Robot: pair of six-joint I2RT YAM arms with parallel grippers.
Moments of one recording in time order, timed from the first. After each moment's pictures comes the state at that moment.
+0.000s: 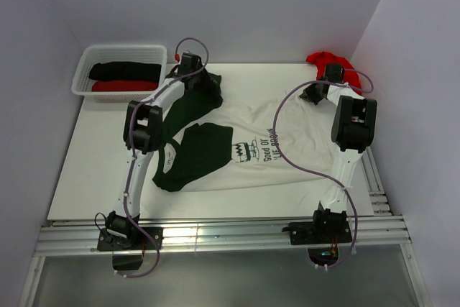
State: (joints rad) left arm -0.33 2.54 2.18 -0.32 0.09 -0.90; right arm -0.18 2.27 1.65 -0.26 -0.23 0.83
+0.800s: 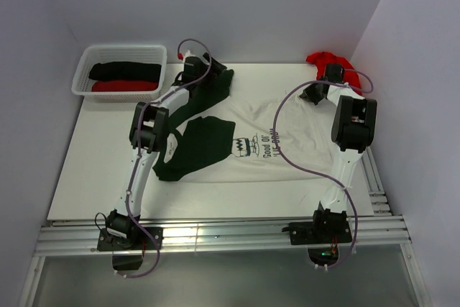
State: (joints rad) left arm -0.34 2.68 2.20 0.13 0.11 -1.00; right arm -0.18 2.27 1.65 -0.25 -0.23 0.83
